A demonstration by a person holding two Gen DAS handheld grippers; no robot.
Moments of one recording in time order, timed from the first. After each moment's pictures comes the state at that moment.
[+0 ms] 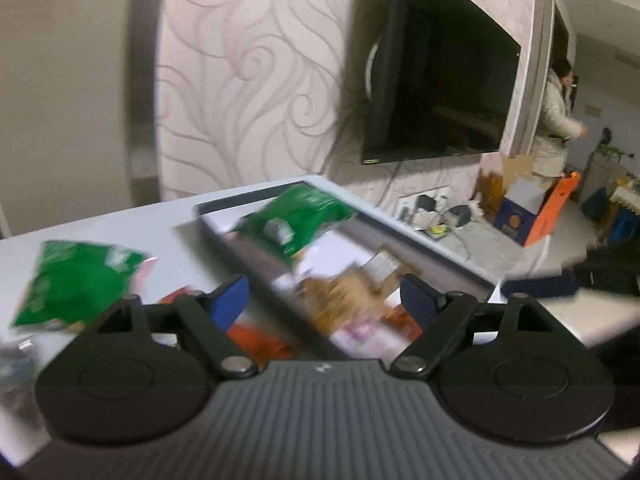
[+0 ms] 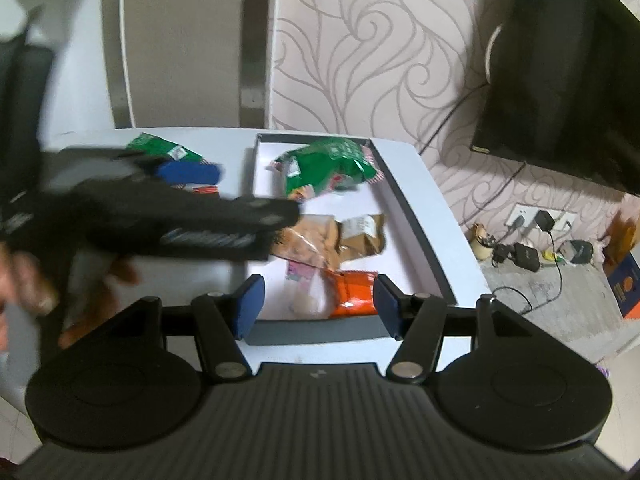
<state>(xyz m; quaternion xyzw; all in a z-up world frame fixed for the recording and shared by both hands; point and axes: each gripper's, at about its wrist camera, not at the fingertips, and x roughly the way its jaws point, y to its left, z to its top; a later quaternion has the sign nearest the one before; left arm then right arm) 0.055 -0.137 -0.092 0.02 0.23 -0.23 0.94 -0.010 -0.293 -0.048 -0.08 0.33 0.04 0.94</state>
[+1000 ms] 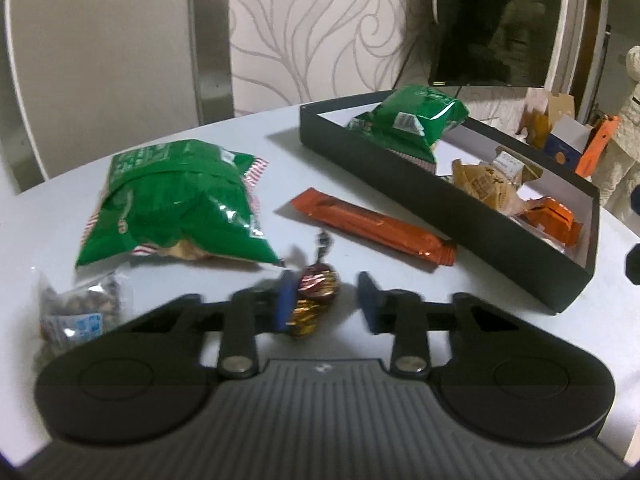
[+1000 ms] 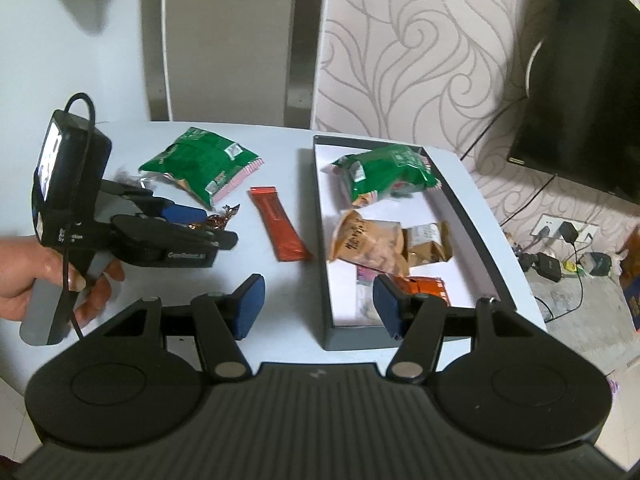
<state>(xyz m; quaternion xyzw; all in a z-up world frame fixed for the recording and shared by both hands) 0.102 -0.067 -0.146 0.05 0.32 -0.21 0.92 -0.015 -0.241 -0.051 -0.09 0.34 0.07 0.93</state>
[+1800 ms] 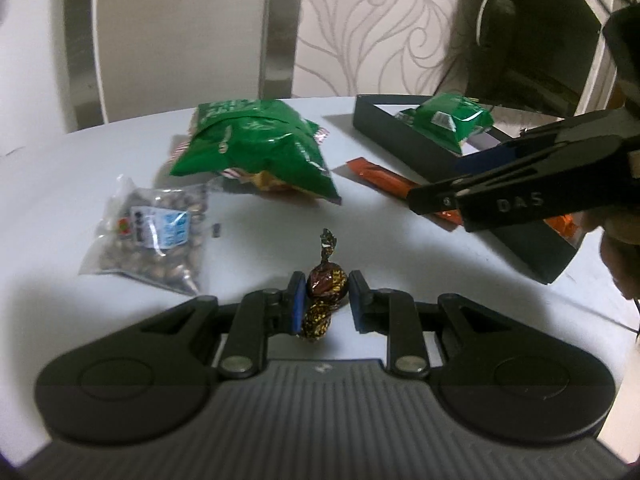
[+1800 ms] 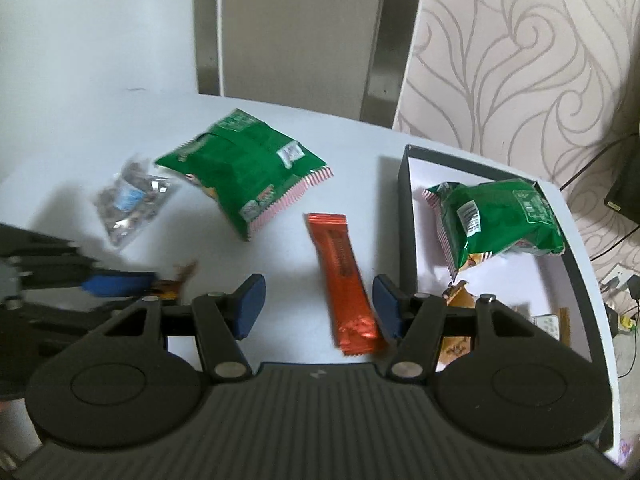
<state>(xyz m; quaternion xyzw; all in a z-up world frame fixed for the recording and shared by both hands) 0.047 -0.018 -0.142 -0.01 0.33 -0.14 0.93 0.106 -0.184 -0.096 -0.13 0.37 0.18 0.90</state>
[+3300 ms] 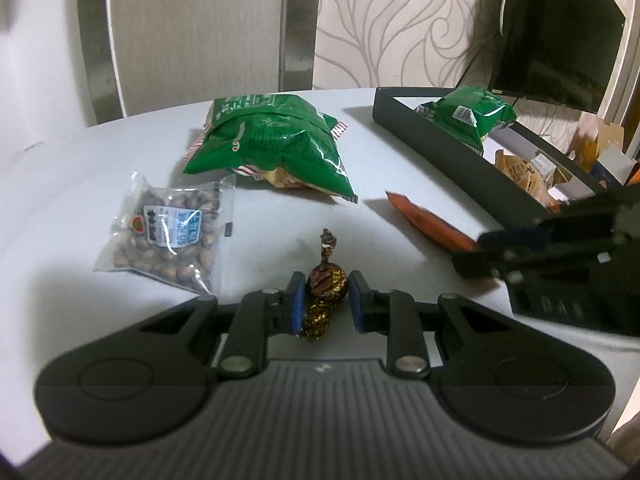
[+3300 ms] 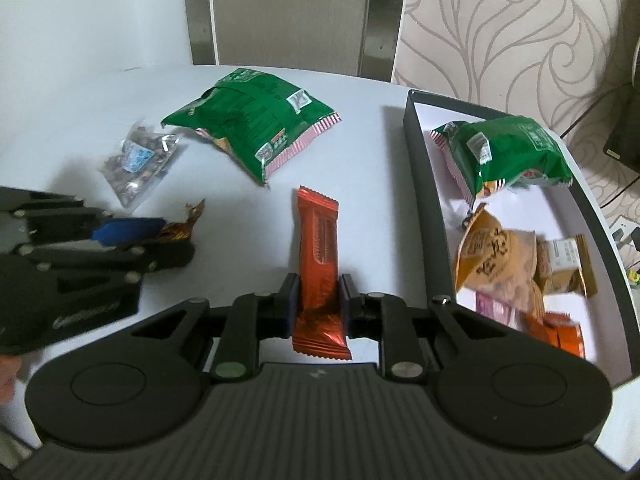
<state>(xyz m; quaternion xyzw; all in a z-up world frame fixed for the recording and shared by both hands) 0.055 -0.029 -0.137 0.00 0.35 -0.11 0.93 0.073 -0.183 -0.117 -0.10 0.40 0.16 0.90</state>
